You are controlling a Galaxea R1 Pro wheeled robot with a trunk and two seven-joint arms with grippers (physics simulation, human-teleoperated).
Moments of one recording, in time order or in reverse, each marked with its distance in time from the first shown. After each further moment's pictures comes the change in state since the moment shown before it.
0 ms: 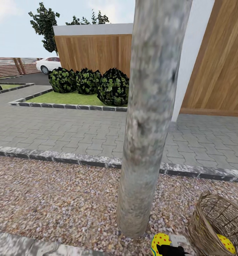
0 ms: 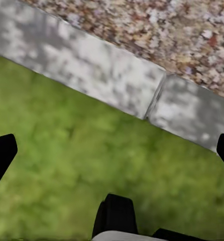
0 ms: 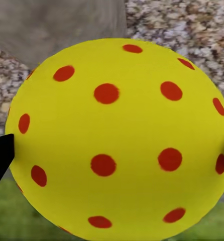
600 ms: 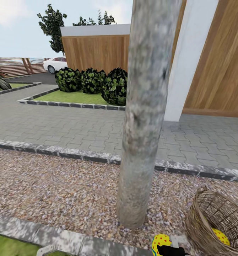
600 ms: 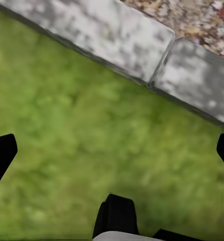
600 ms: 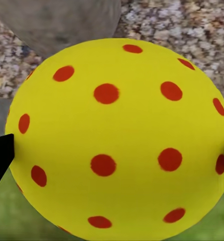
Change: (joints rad) left arm 0.000 0.000 0.002 0.000 0.003 -0.001 0.007; right arm 0.002 0.000 -0.001 0.005 -0.003 -0.003 -0.008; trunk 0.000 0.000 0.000
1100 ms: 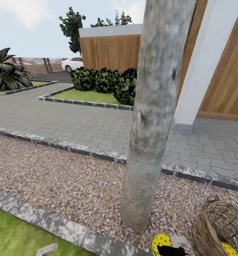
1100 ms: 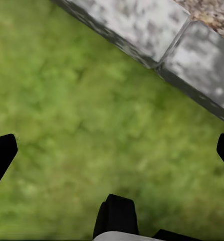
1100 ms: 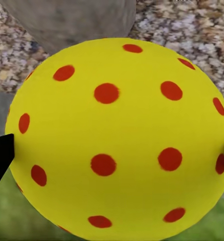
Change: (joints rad) left arm 0.000 0.001 0.000 0.000 0.000 0.000 -0.001; right arm 0.001 0.000 0.000 -0.001 0.001 -0.001 -0.001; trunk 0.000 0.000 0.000
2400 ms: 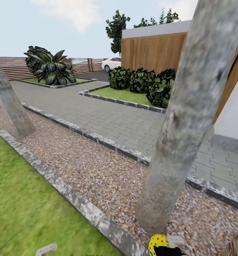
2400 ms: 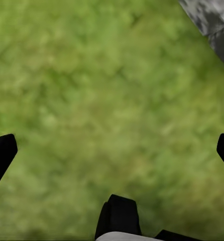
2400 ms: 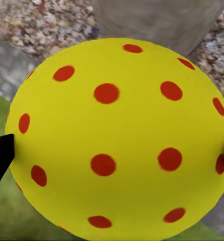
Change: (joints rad) left arm 0.001 0.005 0.001 0.000 0.000 0.000 0.000; right arm 0.000 0.024 0.002 0.001 0.019 0.002 0.003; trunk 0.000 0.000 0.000
